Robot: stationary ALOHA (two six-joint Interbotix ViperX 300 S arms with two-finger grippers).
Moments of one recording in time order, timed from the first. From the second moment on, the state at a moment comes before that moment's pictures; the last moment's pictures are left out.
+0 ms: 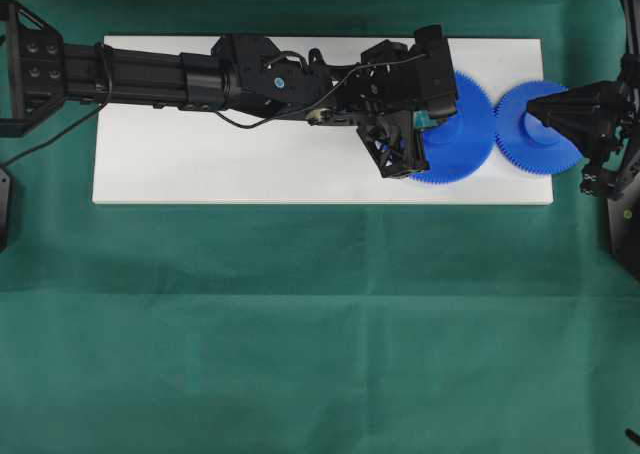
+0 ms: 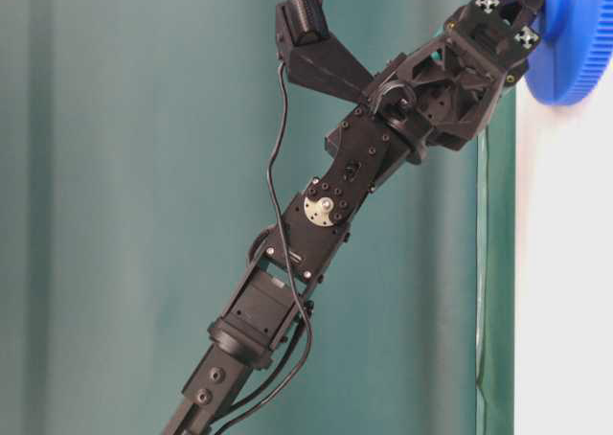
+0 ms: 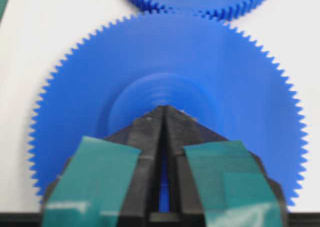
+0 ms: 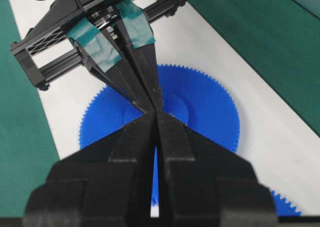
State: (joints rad) left arm 0.19 0.62 -0.08 -0.01 0.23 0.08; right arm -0.45 -1.02 1.44 -0.56 -0.10 0.85
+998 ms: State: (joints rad) left arm 0.19 0.61 -0.07 -0.01 0.23 0.08; right arm -0.45 -1.02 1.44 -0.56 -0.10 0.85
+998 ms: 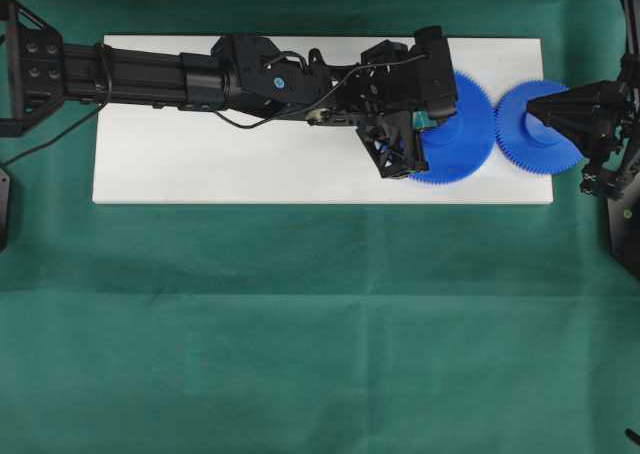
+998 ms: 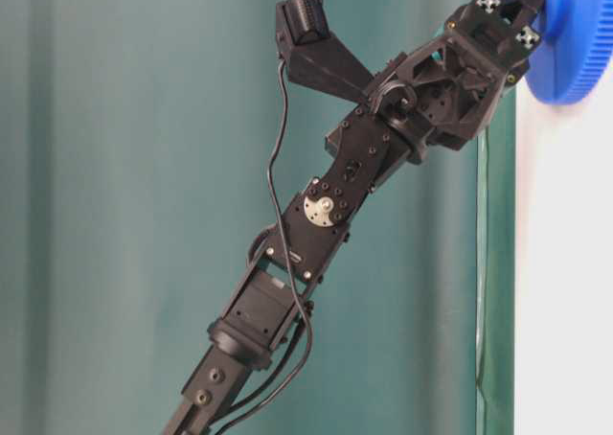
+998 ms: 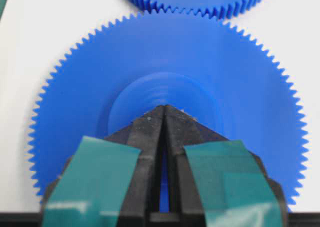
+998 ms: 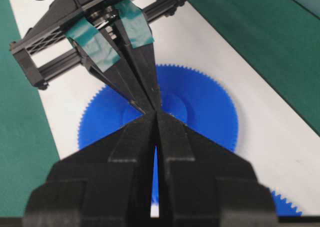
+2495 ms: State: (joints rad) left arm 0.36 -0.18 1.07 -0.02 0.00 -0.09; right arm -0.44 -1.02 1.44 -0.57 -0.10 0.85
